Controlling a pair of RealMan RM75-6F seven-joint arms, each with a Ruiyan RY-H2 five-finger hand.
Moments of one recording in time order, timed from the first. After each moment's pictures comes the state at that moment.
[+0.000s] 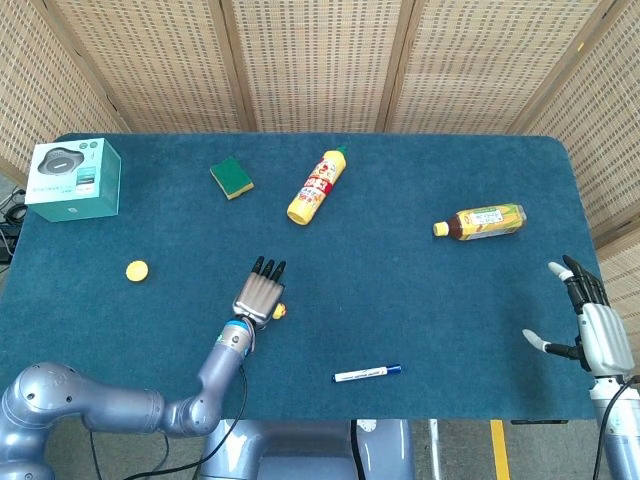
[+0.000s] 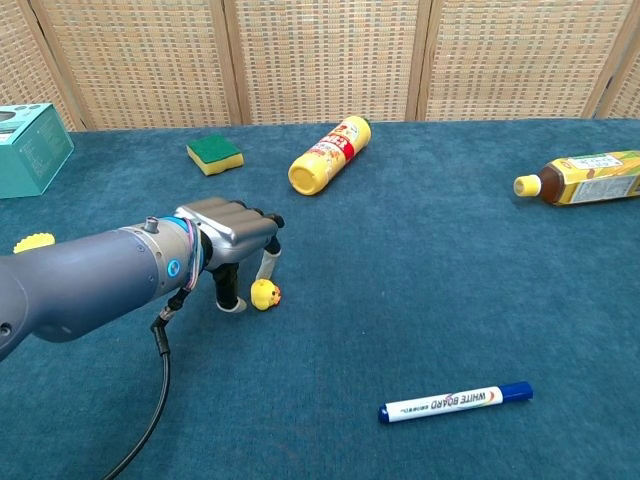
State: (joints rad) left arm -1.07 -1.79 -0.13 -1.51 0.44 1.10 1.09; right arm 0.16 -1.13 0.12 -1.57 -1.42 1.41 0.34
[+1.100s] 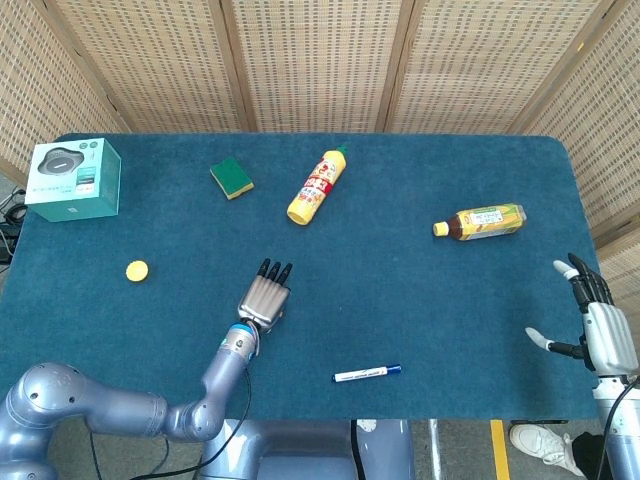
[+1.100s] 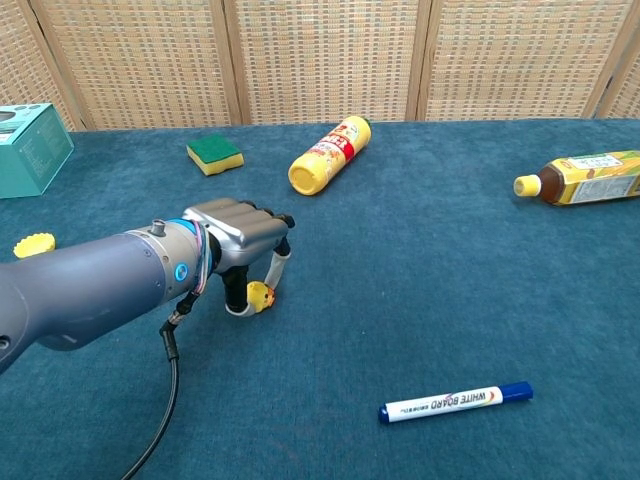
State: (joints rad) left arm -1.07 -1.80 -0.13 -1.54 0.46 1.13 1.09; right arm 0.15 -1.13 0.13 -1.57 -1.42 1.42 0.36
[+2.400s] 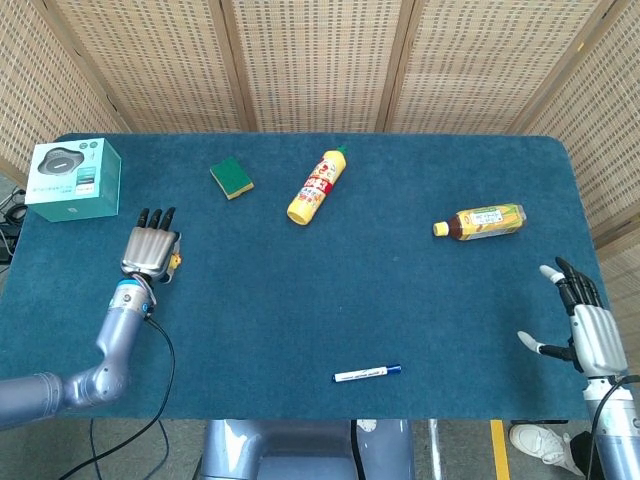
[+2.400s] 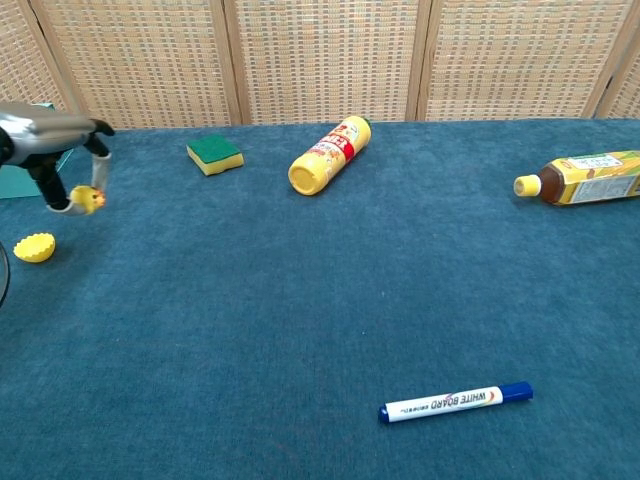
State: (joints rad) left arm -0.89 -1.37 -0.09 -1.55 0.51 1.06 0.83; right arm 0.16 -1.15 0.13 -1.58 -1.43 1.40 0.27
